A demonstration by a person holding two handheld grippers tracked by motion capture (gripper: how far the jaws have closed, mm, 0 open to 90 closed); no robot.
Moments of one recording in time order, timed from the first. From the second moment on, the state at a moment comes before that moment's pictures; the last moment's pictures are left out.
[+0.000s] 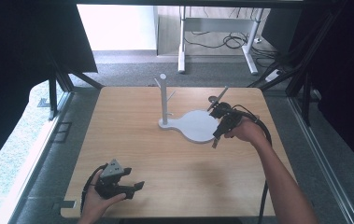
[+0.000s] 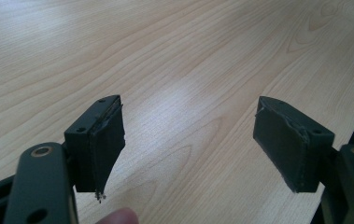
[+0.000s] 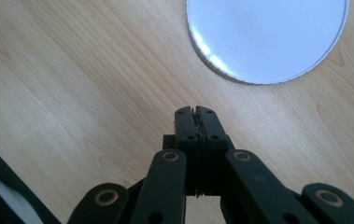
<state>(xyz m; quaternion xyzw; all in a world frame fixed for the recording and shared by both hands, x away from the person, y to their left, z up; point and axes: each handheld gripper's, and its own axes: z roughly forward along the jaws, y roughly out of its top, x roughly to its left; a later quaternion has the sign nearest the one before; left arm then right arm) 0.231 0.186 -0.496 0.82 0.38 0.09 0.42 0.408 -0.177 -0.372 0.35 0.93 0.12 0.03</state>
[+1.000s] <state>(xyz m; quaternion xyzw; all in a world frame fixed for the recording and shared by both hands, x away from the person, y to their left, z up) 0.231 0.192 -0.494 0.82 0.39 0.09 0.42 0.430 -0.151 -0.367 0.35 0.93 0.11 0.03</state>
